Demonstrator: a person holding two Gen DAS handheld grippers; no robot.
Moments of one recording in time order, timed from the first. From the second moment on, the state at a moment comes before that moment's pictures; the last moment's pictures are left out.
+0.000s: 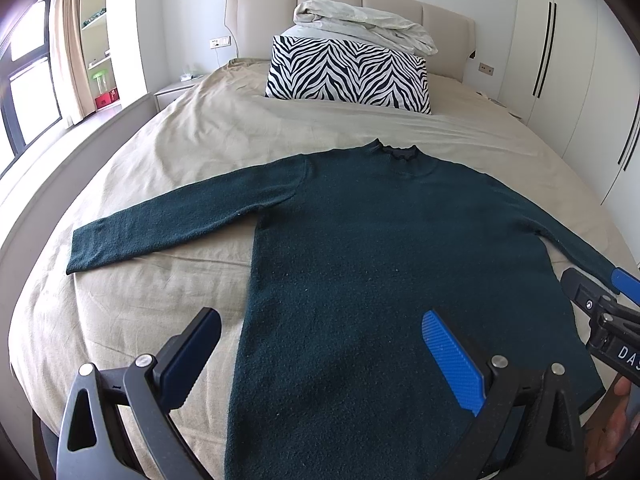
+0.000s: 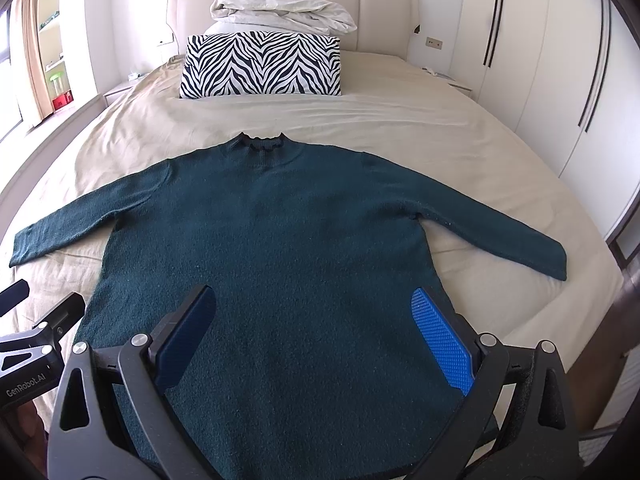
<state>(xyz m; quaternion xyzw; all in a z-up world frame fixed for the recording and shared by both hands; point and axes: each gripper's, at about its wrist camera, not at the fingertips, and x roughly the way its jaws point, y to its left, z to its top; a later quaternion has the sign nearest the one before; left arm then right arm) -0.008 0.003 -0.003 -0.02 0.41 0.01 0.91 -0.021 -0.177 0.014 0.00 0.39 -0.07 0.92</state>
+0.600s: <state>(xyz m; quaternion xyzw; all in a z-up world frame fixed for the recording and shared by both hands) -0.007 0.005 -0.001 -0.02 0.41 0.01 0.91 -0.018 -0.180 0.011 0.00 0.40 -0.07 0.91</state>
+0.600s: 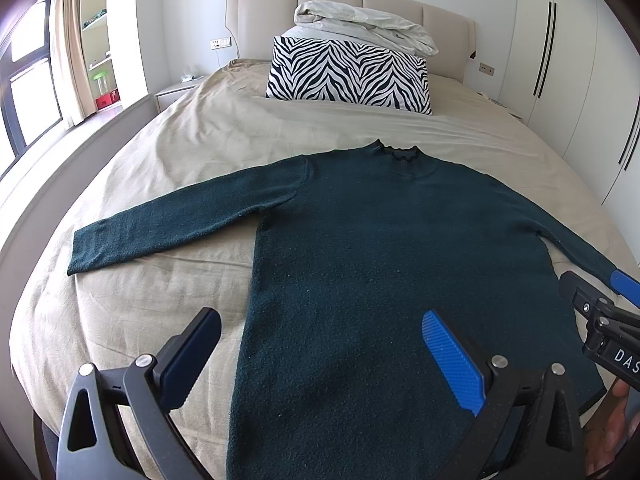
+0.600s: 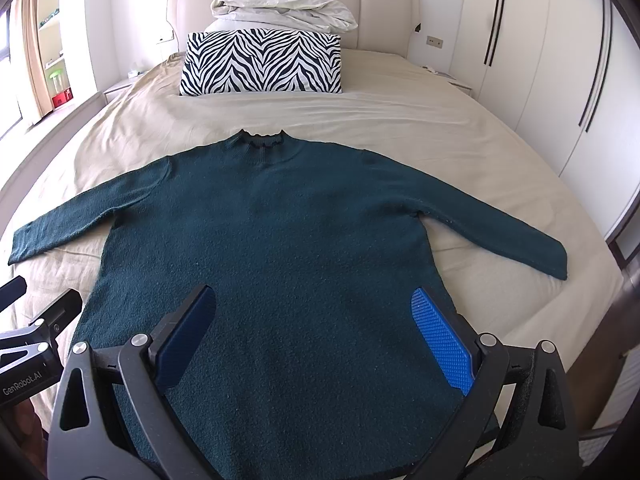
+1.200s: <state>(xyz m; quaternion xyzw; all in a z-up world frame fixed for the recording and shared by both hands) -0.008 0.009 0.000 -0.02 0.41 0.01 0.91 -0.015 -0.172 0.007 -0.01 0.40 -0.07 0.91</state>
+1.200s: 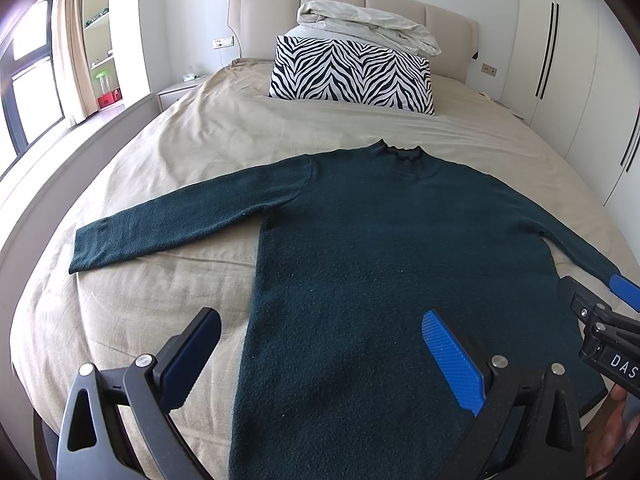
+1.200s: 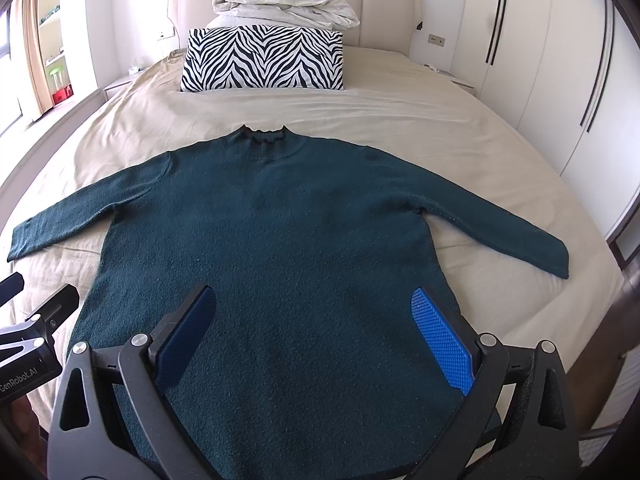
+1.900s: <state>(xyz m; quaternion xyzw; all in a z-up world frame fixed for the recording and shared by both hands) -0.009 0.013 -0.004 -0.03 0.41 0.02 0.91 -0.015 -0.169 0.002 -0.01 0.41 -0.07 0.91</state>
